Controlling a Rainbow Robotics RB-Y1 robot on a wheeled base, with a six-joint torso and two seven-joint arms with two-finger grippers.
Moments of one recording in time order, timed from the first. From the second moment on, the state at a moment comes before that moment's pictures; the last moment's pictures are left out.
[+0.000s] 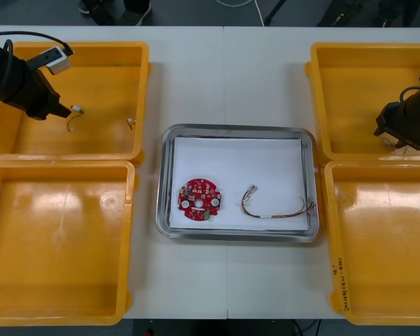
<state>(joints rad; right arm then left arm) -0.84 -0.68 0.01 -0.87 -0.62 1.34 1.08 -0.95 0.74 -0.03 -0.84 0.98 1.37 -2.65</state>
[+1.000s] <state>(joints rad) -0.83 -0.68 0.02 -0.93 -0.63 1.34 1.08 -0.95 0.64 -0.05 -1.09 0.63 1.49 -1.88</state>
